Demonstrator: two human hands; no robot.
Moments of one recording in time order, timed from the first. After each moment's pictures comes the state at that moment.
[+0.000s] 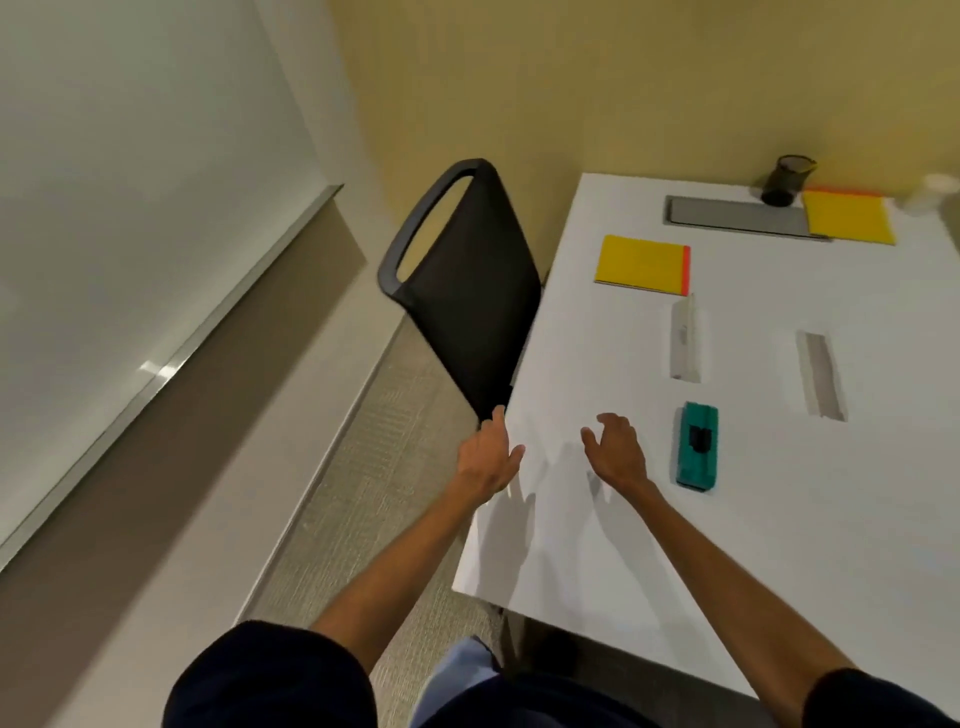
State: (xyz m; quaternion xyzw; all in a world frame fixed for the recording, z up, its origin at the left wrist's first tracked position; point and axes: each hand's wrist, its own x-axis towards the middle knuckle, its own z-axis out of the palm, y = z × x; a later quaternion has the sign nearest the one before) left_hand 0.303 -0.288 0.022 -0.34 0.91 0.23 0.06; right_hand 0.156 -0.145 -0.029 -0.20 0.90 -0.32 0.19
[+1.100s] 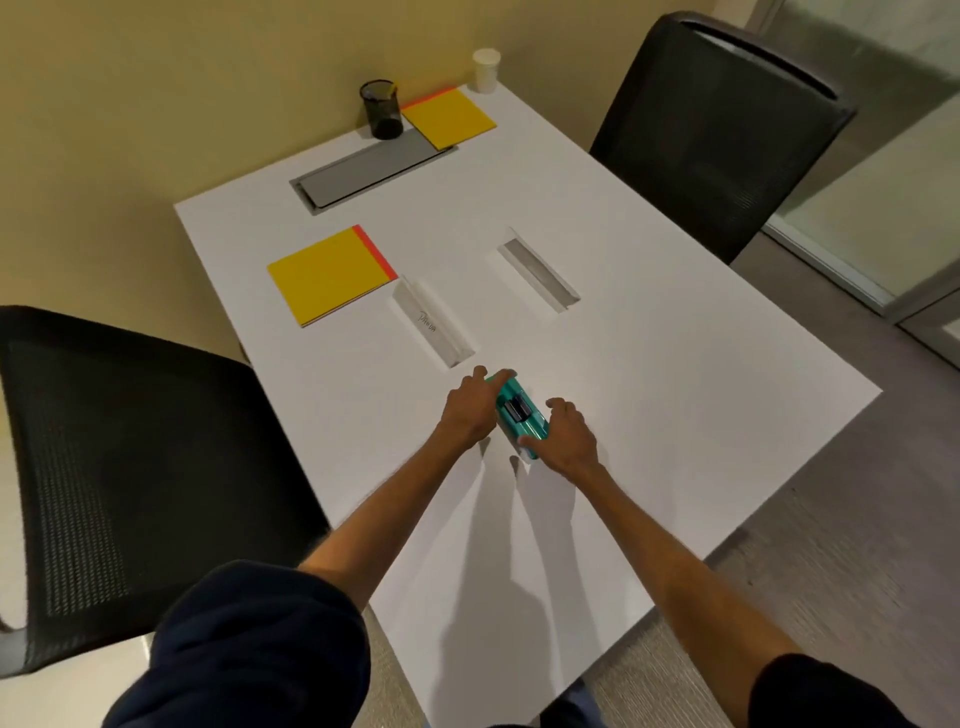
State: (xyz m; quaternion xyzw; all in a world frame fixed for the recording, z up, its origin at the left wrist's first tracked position) left_hand 0.017 -0.201 -0.012 0.17 0.95 0.15 0.20; right_hand 0.081 -0.049 -0.057 0.16 0.93 -0.28 0.15
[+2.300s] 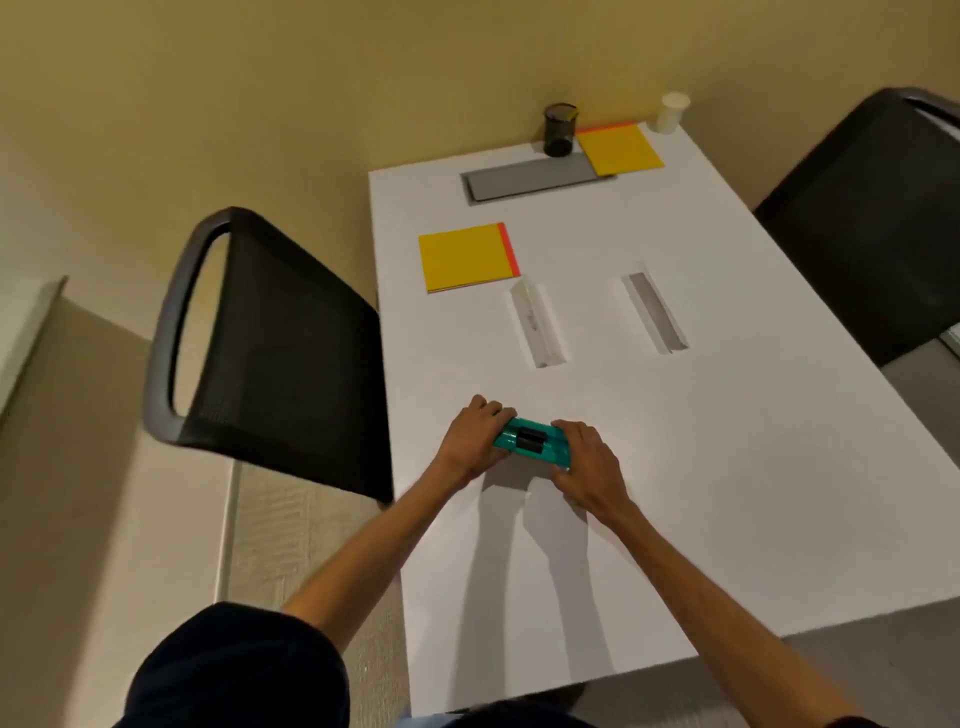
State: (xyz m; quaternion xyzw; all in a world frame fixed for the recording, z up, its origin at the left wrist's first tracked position) left_hand 0.110 -0.274 0.001 0.10 0.98 0.12 0.09; right_hand 0.103 -0.065 -0.046 -0.16 0.94 -0.30 0.10
